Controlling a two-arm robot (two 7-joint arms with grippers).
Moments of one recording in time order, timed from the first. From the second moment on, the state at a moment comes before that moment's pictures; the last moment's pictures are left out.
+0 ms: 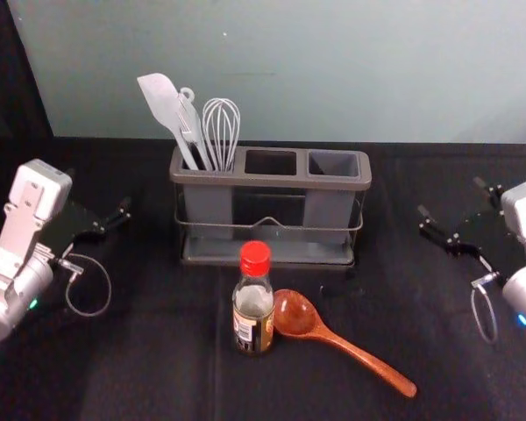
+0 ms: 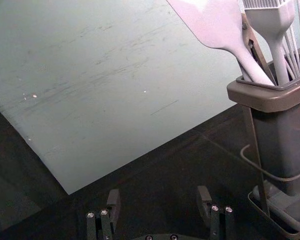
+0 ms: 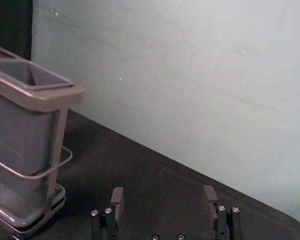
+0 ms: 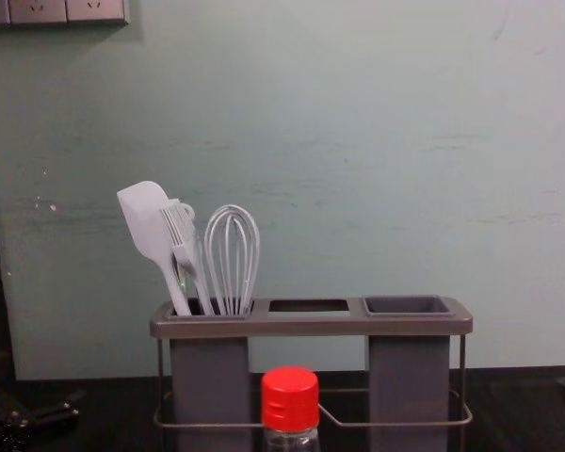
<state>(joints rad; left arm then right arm) -0.20 0.60 0.45 -1.41 -0.25 -0.12 0.03 0.16 0.61 -0.43 -1.45 0.23 -0.16 -0.03</state>
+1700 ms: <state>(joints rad) -0.20 0.60 0.45 -1.41 -0.25 -0.12 0.03 -0.05 0.81 -0.33 -1.79 0.64 -0.21 0.73</state>
